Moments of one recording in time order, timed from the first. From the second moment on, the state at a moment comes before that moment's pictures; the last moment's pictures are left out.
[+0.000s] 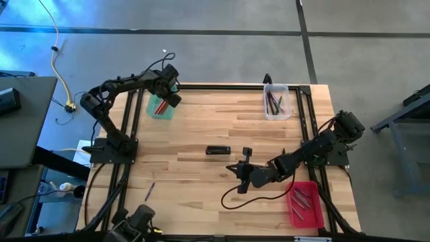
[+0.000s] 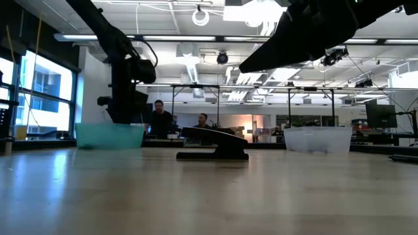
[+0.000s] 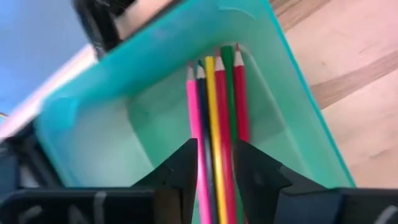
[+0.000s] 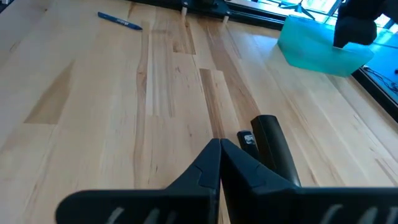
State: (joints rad) left arm 1.02 1.69 1.06 -0.71 -0.23 -0.03; right arm 0.49 1.64 0.82 0.25 0.65 0.11
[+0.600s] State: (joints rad) left arm 0.80 1.14 0.82 -0.31 -0.04 0.03; right arm 0.50 1.42 0.66 0.29 0.59 0.05
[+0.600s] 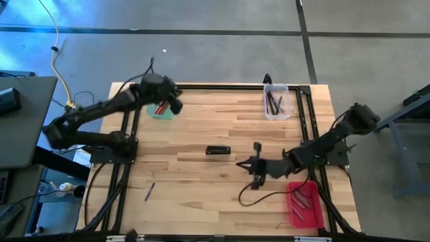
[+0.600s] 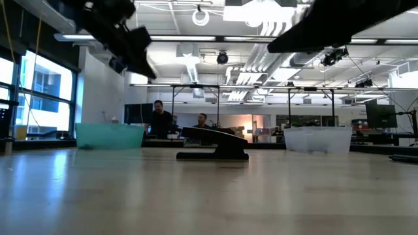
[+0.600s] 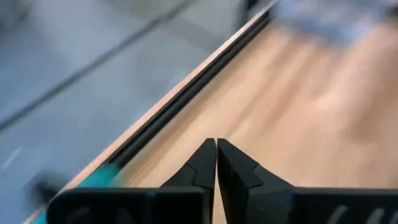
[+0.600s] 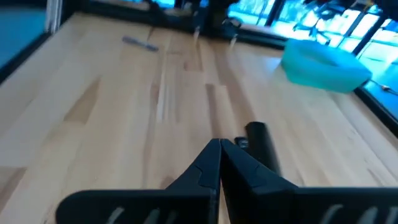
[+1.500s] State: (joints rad) left arm 0.11 0.99 0.17 0.93 0.14 0.02; right arm 0.46 0.95 0.65 -0.98 0.44 1.23
